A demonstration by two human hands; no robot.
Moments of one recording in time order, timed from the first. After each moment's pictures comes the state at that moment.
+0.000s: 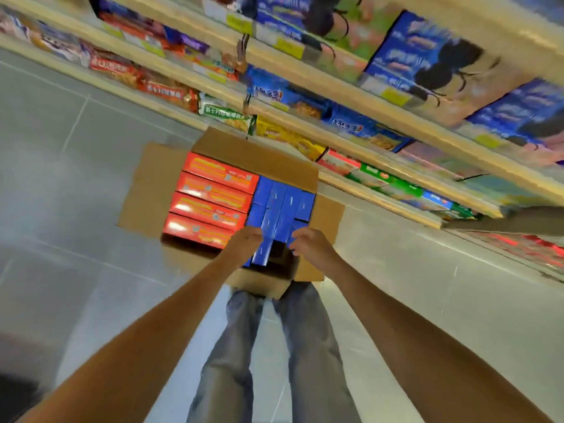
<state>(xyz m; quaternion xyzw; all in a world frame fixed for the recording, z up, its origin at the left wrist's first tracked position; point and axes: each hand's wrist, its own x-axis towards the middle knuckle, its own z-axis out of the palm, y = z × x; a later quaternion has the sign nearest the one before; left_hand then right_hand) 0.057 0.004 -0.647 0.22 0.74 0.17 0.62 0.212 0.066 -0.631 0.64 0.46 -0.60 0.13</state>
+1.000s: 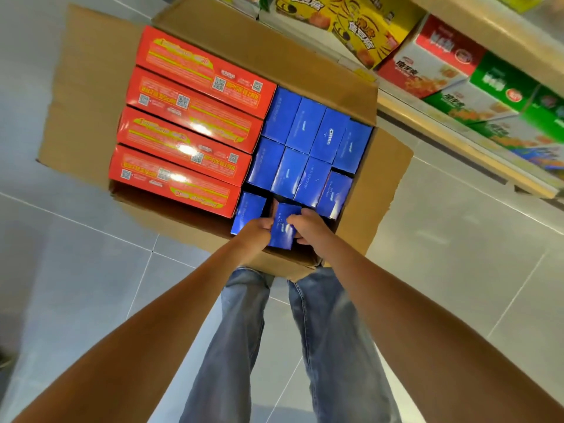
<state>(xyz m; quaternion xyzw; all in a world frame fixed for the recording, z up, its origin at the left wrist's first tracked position) 0.100 -0.059 -0.918 0.12 0.69 0.11 0.70 0.207 0.014 -0.916 0.67 0.32 -0.63 0.22</state>
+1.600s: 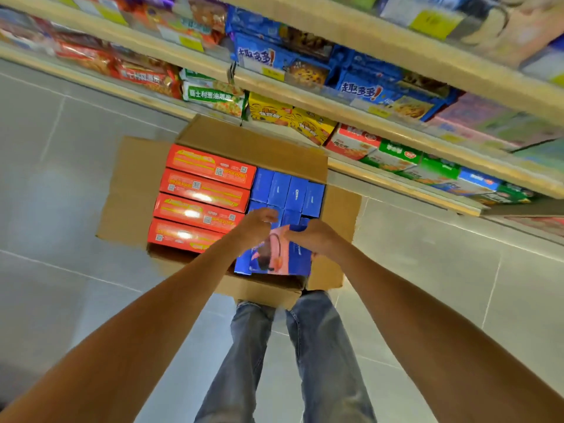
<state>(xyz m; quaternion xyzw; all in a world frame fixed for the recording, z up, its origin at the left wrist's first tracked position) 0.075 0.052 -0.750 0.26 0.71 0.12 0.65 0.220 0.092 -0.747 0.61 0.52 -0.55 0.24</state>
